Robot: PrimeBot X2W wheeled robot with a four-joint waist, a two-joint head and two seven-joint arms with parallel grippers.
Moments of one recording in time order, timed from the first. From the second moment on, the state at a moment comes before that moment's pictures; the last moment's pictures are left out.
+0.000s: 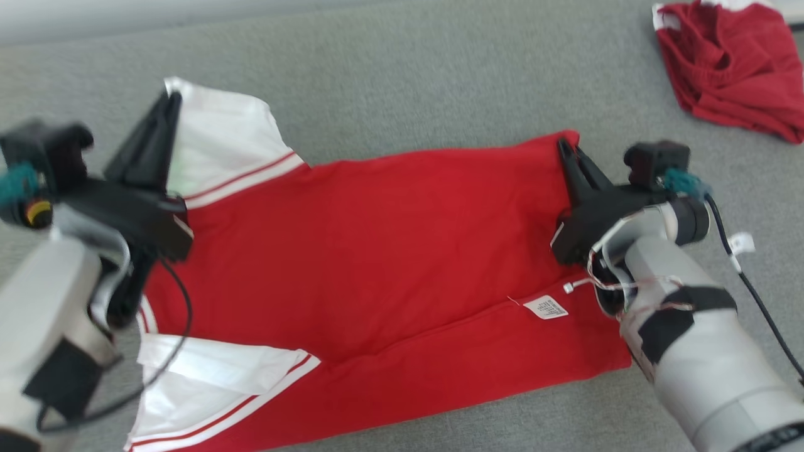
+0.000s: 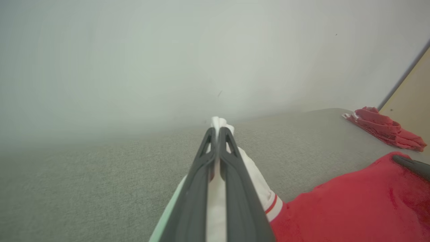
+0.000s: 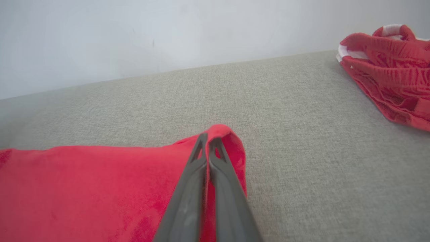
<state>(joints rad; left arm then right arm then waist) -0.88 0.53 -0.65 0.54 -0.91 -0.13 -0.24 -0.92 -0.21 0.46 1.04 0.58 0.13 -0.26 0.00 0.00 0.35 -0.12</state>
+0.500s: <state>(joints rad) -0.38 0.48 -0.43 0.13 -0.83 -0.01 -0.26 -0.58 -0.34 0.39 0.68 0.72 0.13 -0.26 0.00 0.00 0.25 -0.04</state>
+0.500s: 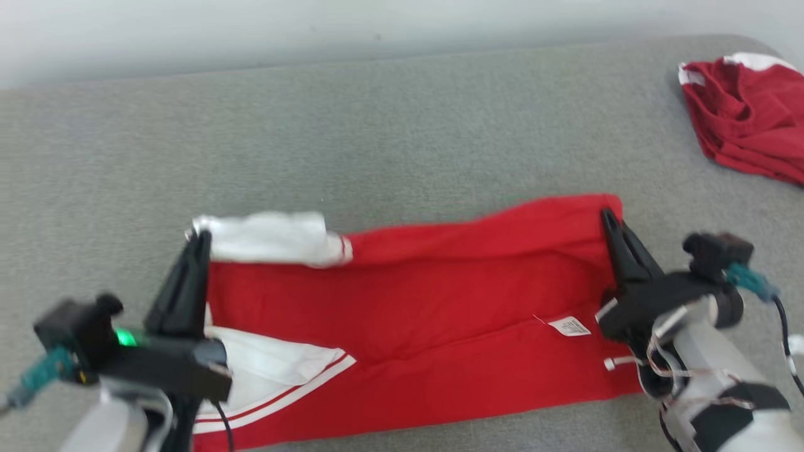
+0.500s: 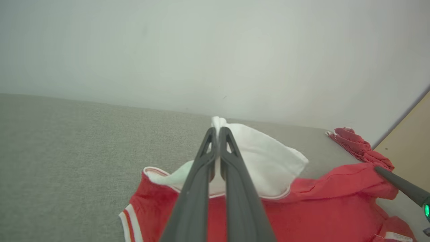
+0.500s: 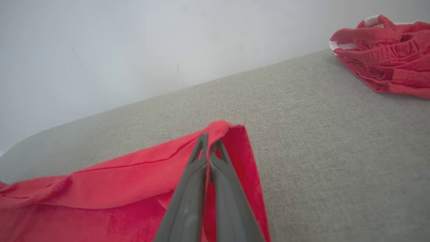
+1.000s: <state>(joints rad) -0.10 0.27 -0.29 0.16 -0.71 -0.06 -0.26 -0.31 -0.36 0.28 0.52 0.77 0.13 -0.26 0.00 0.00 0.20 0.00</state>
